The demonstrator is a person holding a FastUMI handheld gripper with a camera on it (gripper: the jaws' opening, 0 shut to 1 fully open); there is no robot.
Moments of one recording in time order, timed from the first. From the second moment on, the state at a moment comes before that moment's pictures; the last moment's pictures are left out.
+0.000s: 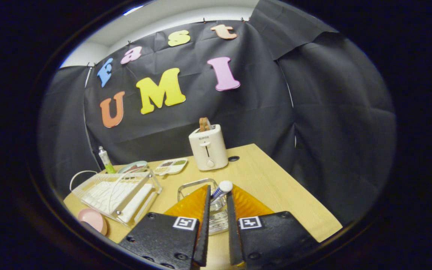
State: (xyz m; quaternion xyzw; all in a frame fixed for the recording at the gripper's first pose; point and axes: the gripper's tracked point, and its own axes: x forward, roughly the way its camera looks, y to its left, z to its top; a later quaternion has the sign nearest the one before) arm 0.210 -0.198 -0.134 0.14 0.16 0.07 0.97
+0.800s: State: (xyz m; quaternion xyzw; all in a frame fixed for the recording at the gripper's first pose) arm 0.155 -0.152 0.002 0.05 0.07 0.06 0.99
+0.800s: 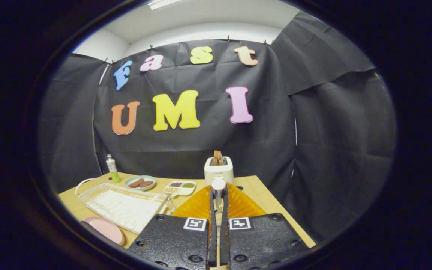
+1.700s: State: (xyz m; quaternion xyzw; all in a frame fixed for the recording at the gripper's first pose) arm 0.006 0.123 0.008 -0.02 0.14 0.35 0.93
